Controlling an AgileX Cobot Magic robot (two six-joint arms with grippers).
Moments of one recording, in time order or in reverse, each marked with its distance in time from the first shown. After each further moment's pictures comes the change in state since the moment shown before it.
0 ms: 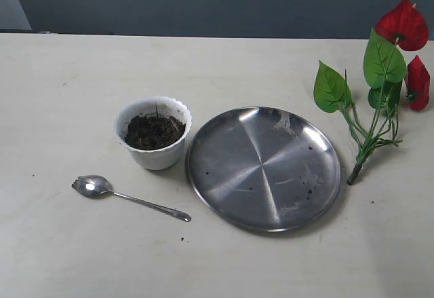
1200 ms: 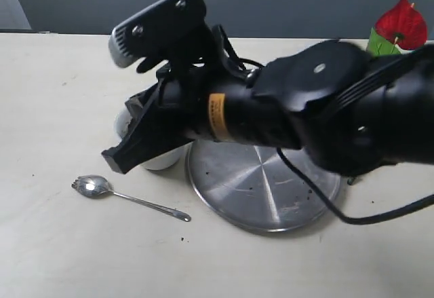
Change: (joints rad) left arm 0.000 0.000 0.000 0.000 0.000 0.000; right arm 0.905 1.547 -0.953 -2.196 0.350 1.364
